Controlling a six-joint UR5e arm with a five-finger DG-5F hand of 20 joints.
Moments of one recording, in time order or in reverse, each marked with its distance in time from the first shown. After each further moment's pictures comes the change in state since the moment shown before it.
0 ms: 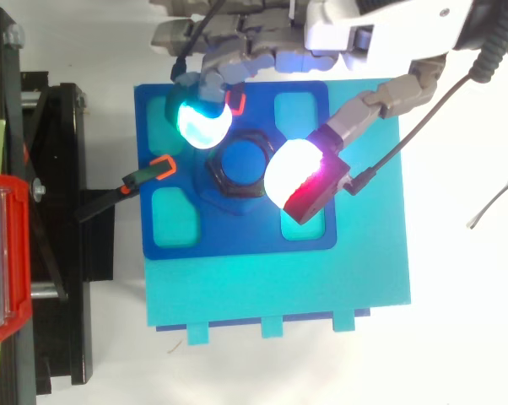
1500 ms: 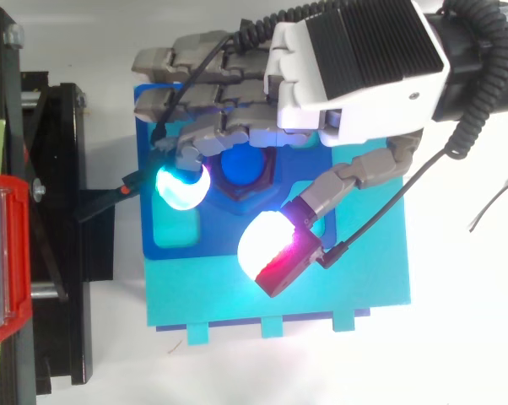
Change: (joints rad) arm 0.088 -0.001 0.020 -0.062 0.104 0.002
